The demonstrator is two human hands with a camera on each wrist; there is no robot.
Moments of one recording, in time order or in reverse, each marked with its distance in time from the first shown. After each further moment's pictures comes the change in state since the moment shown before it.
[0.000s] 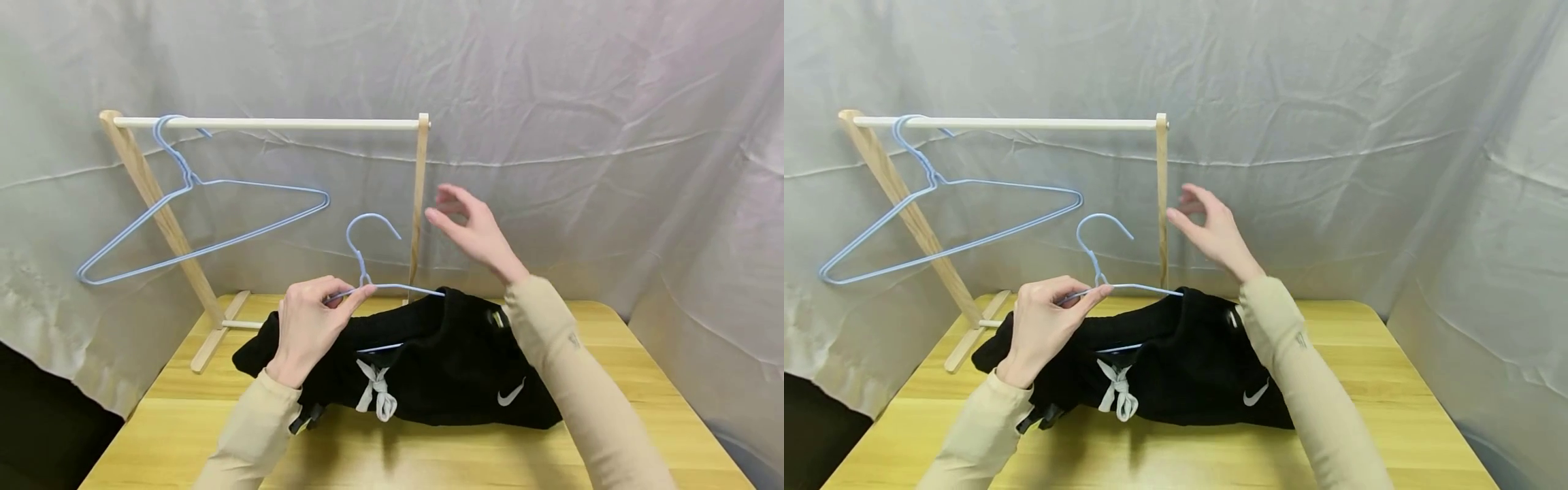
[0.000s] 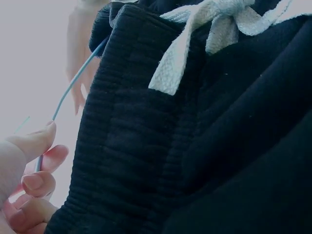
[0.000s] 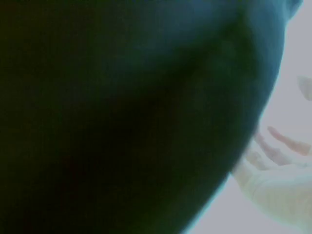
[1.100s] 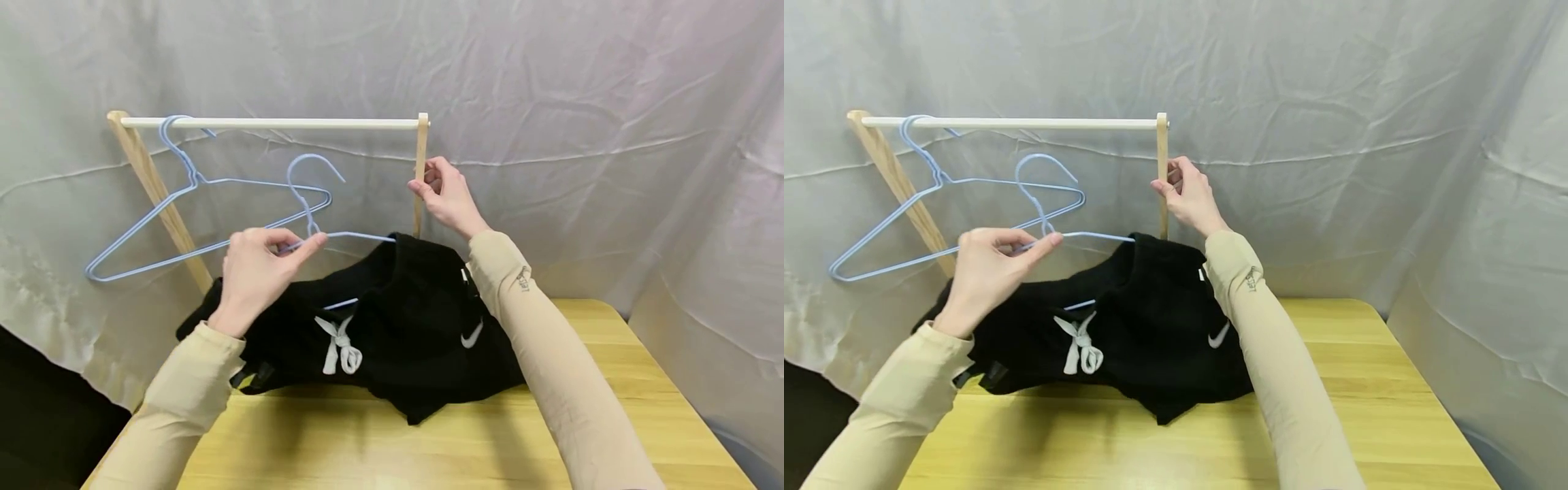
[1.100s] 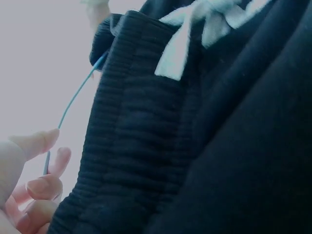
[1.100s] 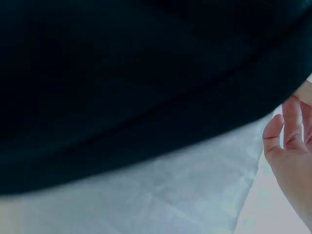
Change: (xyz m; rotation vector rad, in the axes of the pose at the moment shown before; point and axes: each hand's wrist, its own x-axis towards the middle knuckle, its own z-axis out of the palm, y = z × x) left_hand 0.062 -0.022 -0.062 0.087 -0.114 -0.247; right_hand 0.065 -0.008 0.022 -0.046 0.084 -0.054
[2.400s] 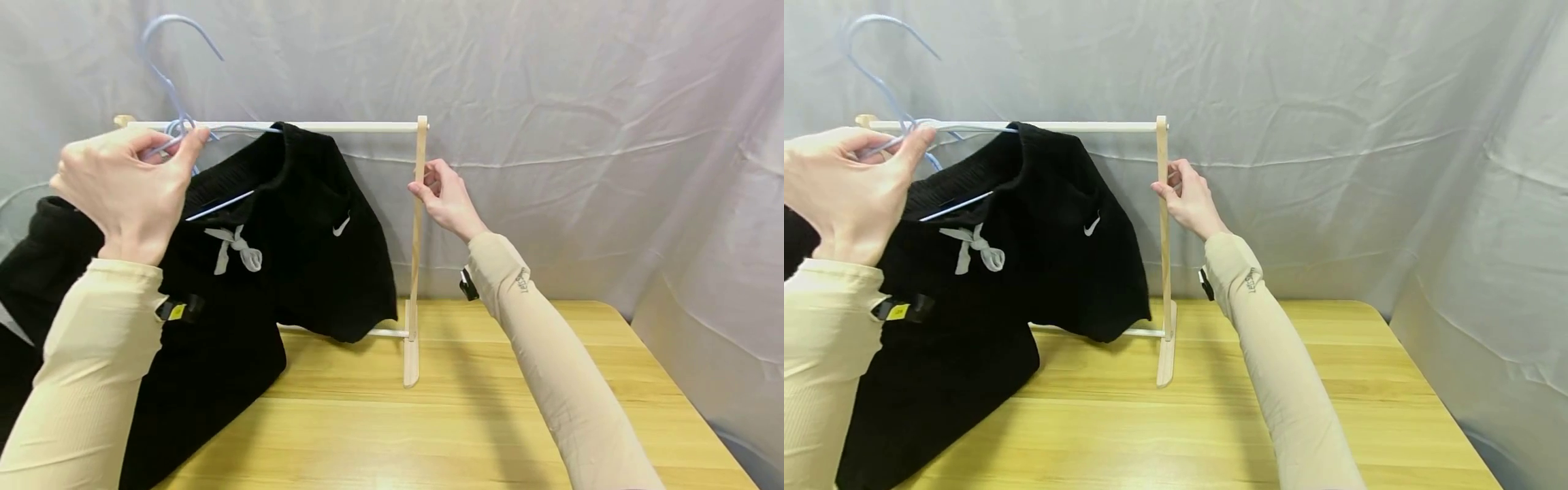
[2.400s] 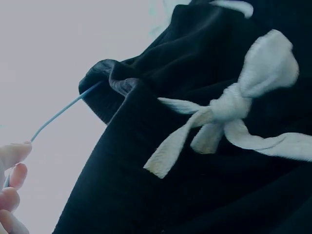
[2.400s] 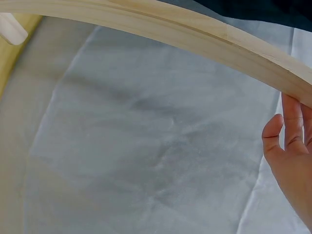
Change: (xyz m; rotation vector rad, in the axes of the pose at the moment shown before) left_hand 0.074 -0.013 -0.085 0.252 0.586 -0.037; right_hand -0.001 0.003 0.002 -0.051 -0.007 0.005
